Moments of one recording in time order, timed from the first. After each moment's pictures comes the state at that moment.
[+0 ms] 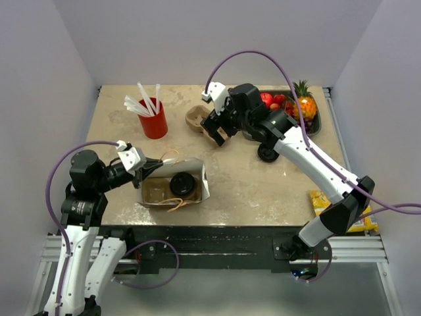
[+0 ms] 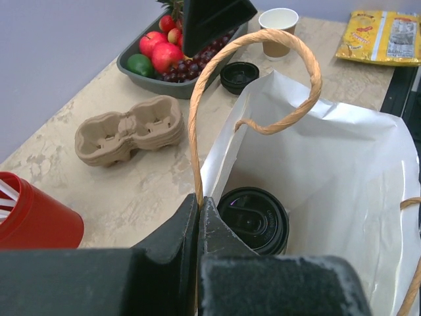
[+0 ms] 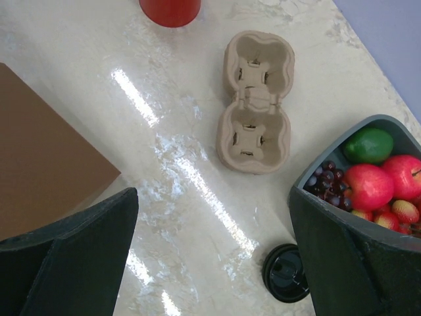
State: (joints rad) left arm -0.08 0.58 0.85 -0.49 0.89 0.33; right arm 0.72 1.56 1.68 -0.70 -0.01 -0.25
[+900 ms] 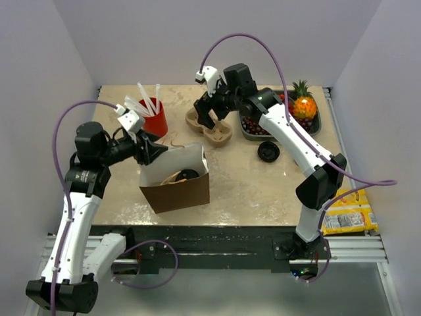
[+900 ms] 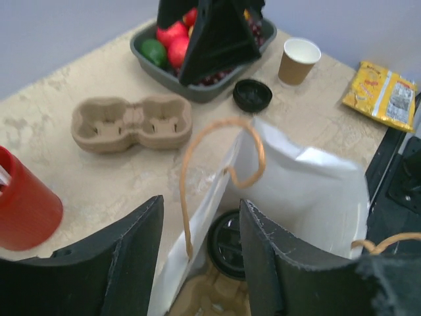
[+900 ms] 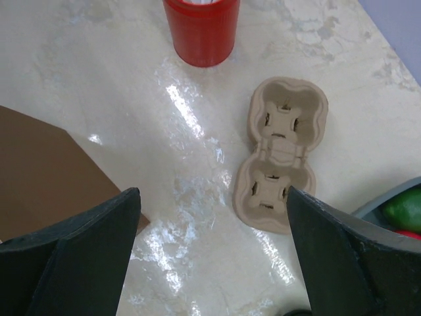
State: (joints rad) left arm -0.08 0.83 0.96 -0.41 0.80 0.09; right arm 0.62 1.84 1.97 -0.72 -0.27 -0.23
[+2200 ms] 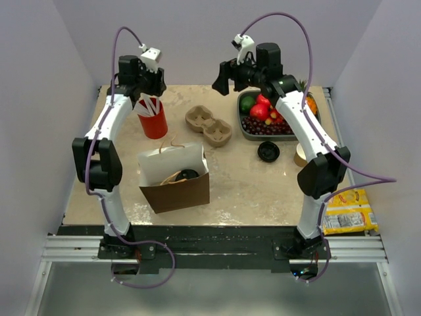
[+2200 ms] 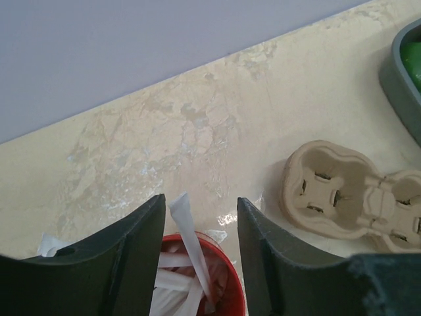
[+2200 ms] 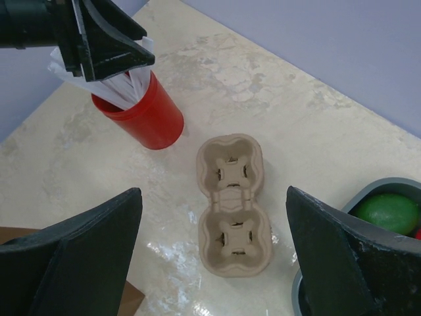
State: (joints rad) left arm -0.08 1.96 1.82 -0.31 0.30 0.14; right arm 0.38 1.93 2.07 -0.50 -0.40 0.06
